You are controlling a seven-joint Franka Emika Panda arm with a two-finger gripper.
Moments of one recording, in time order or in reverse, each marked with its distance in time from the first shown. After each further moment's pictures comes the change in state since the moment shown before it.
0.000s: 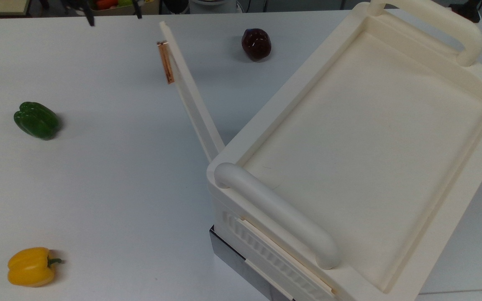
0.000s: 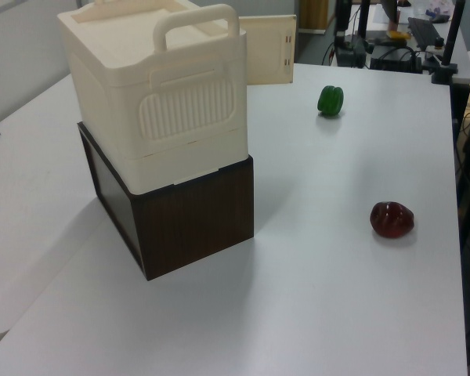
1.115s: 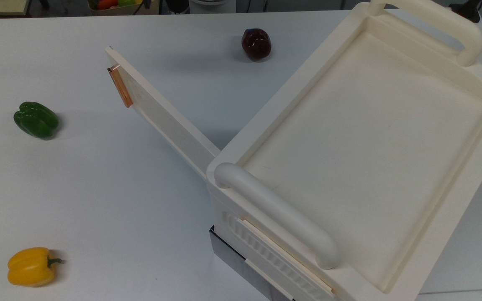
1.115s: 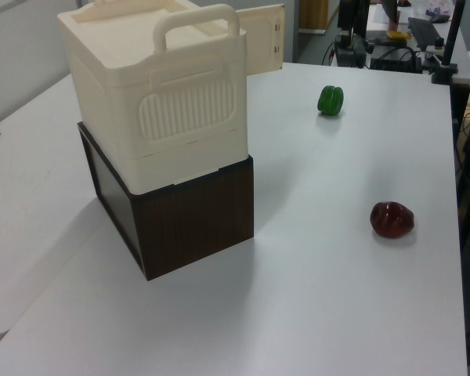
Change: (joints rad) arm -0.033 -0.032 0.086 -0.021 -0.056 -0.073 0.332
